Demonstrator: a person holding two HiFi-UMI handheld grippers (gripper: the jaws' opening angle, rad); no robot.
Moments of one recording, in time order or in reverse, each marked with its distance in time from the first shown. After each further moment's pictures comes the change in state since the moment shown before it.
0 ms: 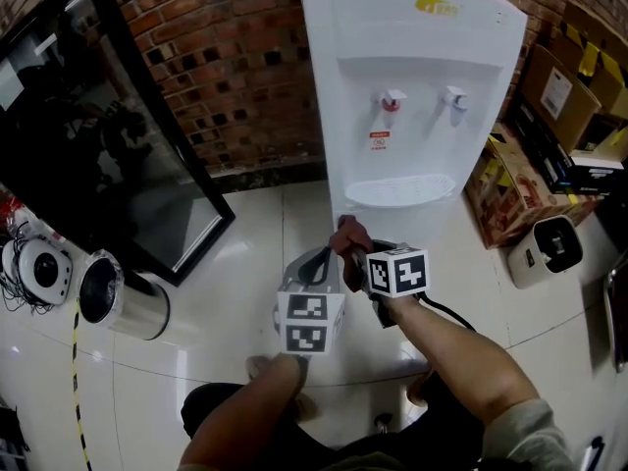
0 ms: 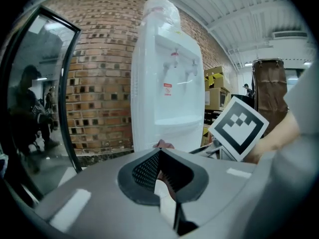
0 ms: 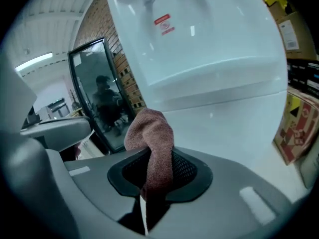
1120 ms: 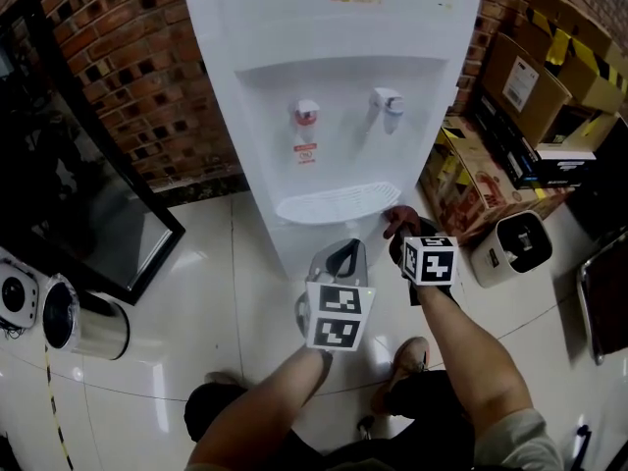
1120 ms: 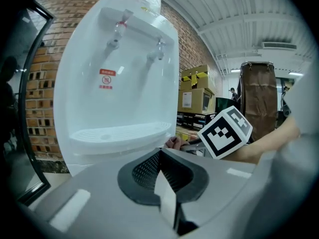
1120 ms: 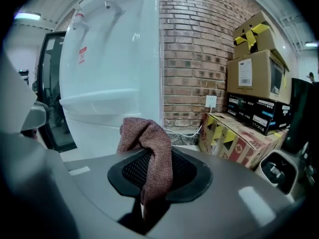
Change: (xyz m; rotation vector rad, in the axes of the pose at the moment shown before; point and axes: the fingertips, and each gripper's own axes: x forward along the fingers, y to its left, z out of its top) left arm 0.092 -0.144 0.039 0.020 -0.018 -0.195; right arm -0.099 -0.233 0.040 -0.076 -0.142 -0.482
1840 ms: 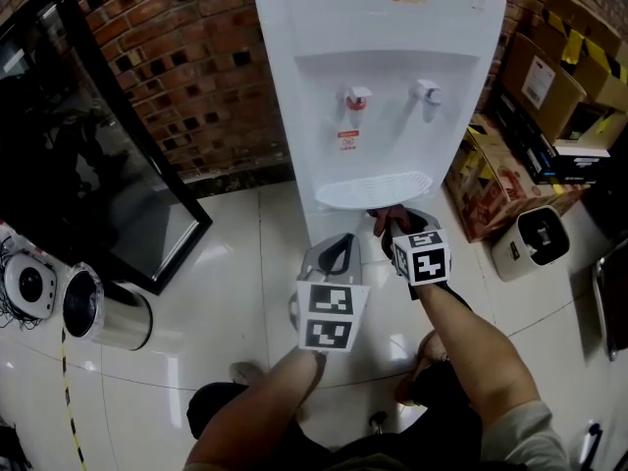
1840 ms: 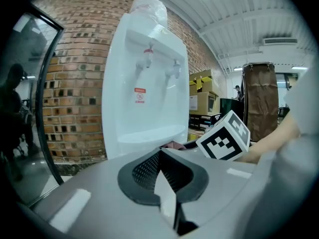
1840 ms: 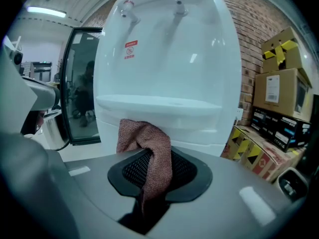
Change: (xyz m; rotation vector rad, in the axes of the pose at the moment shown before) left arm -0.066 0.057 0.002 0.017 -0.023 0.070; right arm -0.006 0.112 0.016 -0.156 -0.056 0.155
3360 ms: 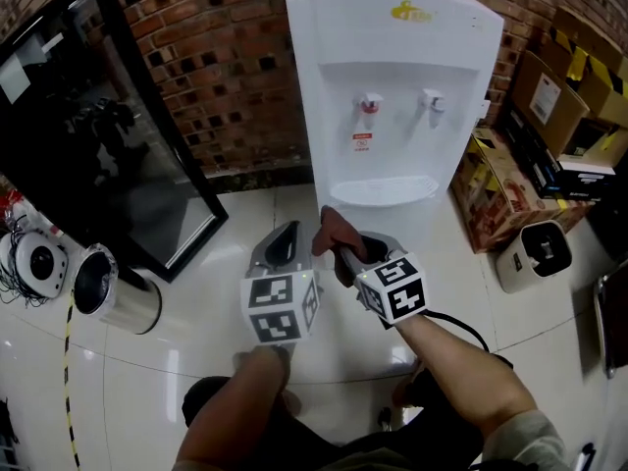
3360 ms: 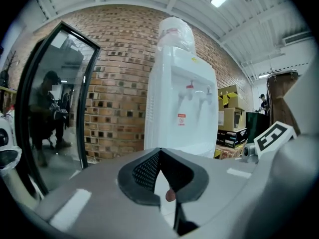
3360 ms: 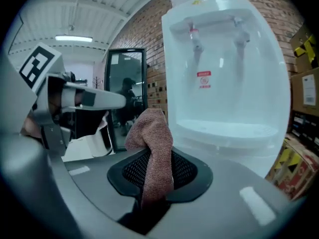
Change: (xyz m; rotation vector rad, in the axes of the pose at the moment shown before) left arm -0.081 0.091 0.026 -0.148 -0.123 0.270; right arm -0.067 0.153 0.038 -0.055 -0.105 0.390
